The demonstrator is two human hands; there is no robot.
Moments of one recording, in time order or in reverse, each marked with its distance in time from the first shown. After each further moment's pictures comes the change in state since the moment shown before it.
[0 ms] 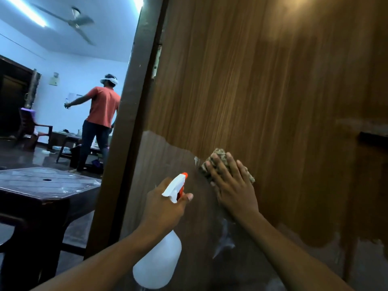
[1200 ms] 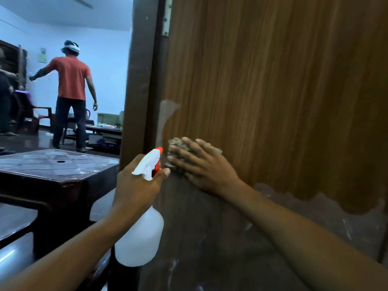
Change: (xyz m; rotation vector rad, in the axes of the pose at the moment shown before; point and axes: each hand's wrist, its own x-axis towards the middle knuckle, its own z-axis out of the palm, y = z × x) left_hand 0.030 -0.067 -0.089 0.255 0.008 0.075; right_hand 0.052 -0.120 0.017 0.080 0.033 -0.396
